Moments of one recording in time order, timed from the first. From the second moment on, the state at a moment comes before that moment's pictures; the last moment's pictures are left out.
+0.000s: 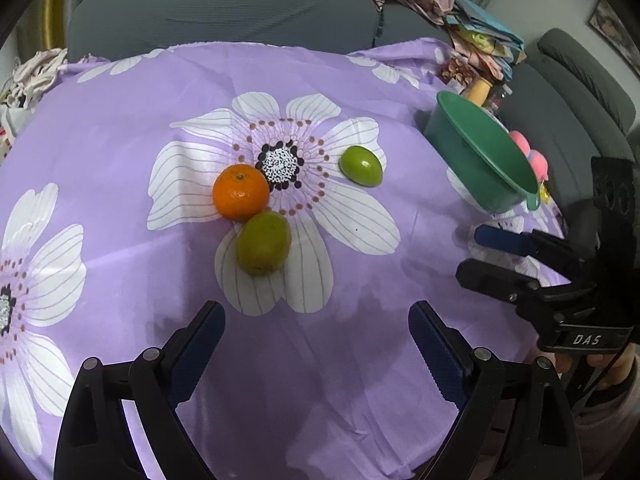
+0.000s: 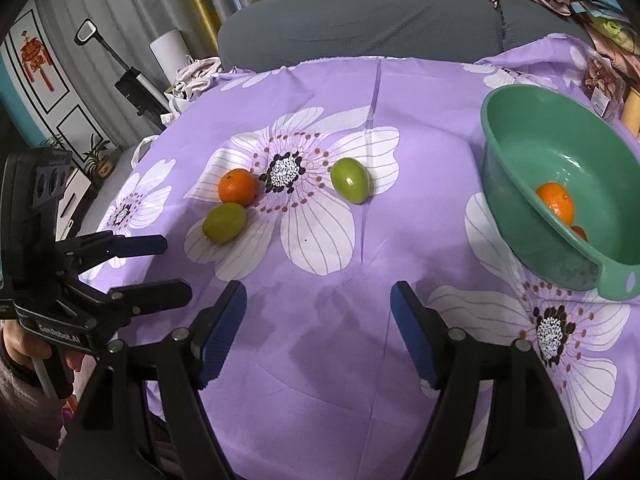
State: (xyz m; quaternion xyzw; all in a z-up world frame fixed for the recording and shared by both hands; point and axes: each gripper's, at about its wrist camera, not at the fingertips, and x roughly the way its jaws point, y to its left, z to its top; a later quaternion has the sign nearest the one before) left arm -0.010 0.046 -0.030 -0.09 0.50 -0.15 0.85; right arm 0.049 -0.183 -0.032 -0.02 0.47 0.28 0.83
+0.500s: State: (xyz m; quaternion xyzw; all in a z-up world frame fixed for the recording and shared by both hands) left arm 0.008 0.051 -0.035 -0.10 0.50 -0.14 0.85; right arm 0.073 -0.171 -0.045 -0.03 0.49 0.28 0.82
